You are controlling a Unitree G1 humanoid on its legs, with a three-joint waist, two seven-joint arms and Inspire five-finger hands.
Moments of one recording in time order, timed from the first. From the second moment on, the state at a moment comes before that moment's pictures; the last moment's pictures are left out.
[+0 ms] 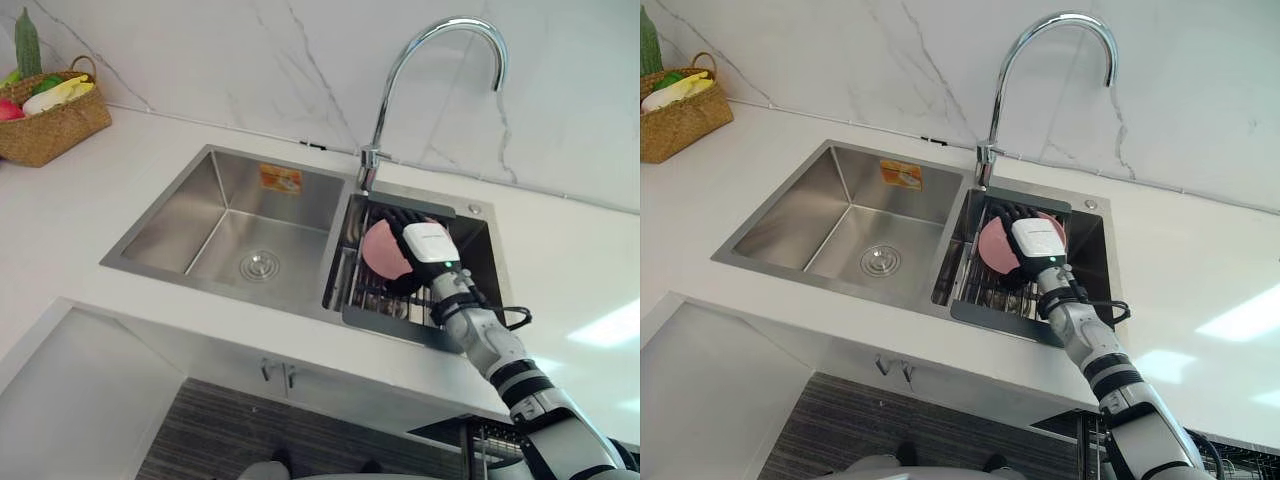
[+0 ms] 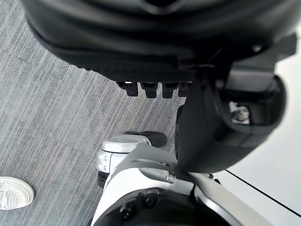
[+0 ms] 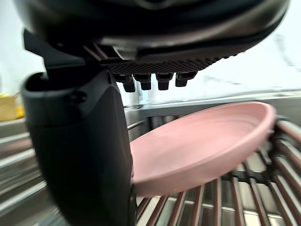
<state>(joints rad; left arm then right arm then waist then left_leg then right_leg) 0.28 0.19 0.11 0.88 -0.18 0.24 -0.07 -0.41 -0.47 0.31 0.55 -0.78 -0.12 -0.28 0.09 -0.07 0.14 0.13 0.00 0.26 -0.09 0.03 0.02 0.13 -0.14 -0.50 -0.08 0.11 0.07</state>
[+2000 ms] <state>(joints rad) 0.29 0.17 0.11 0.88 -0.17 0.22 -0.07 -0.40 -0.50 0.28 0.50 -0.80 -0.21 -0.38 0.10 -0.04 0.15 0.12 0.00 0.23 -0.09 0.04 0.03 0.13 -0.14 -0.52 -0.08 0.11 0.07</state>
